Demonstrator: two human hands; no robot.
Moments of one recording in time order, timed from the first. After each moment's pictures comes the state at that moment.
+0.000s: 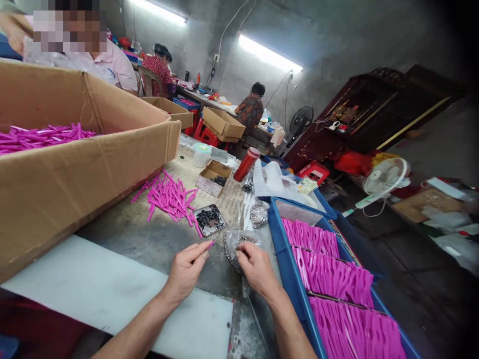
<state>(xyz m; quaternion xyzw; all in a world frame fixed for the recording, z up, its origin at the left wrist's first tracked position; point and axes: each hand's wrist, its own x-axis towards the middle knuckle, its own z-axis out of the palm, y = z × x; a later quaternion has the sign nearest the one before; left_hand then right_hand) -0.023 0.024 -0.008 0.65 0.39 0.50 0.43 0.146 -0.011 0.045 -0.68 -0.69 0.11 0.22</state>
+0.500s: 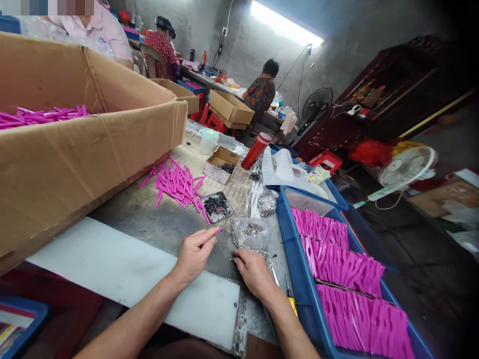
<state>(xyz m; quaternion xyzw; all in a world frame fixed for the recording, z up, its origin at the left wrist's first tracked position) -0.022 0.021 -0.003 0.63 0.38 0.50 0.46 0.136 -0.031 0.018 -0.67 -0.72 0.17 0.07</state>
